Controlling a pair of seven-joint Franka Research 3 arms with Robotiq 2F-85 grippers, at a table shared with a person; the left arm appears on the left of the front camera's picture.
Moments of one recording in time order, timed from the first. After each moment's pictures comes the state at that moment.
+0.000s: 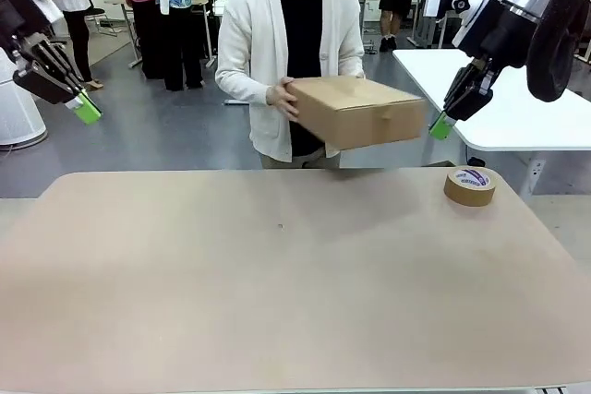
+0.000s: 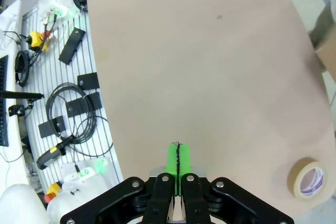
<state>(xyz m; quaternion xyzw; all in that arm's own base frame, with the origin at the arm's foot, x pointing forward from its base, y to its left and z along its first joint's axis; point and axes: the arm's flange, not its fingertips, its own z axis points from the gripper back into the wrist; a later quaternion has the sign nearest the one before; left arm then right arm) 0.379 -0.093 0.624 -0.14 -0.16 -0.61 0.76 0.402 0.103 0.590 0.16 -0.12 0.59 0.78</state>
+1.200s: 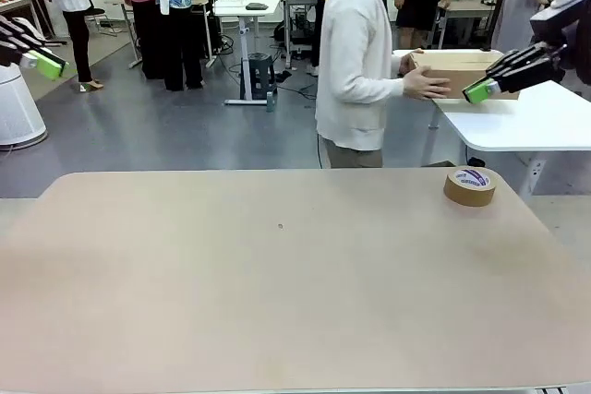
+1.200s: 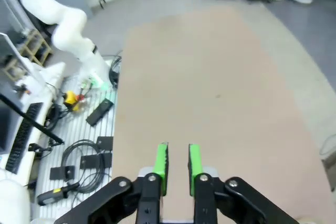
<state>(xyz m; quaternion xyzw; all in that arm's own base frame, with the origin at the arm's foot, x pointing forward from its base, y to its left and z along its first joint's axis) 0.419 0.023 0.629 -0.34 -0.31 -0.60 0.65 0.451 -0.032 0.563 0.38 -0.29 0.55 0.68</state>
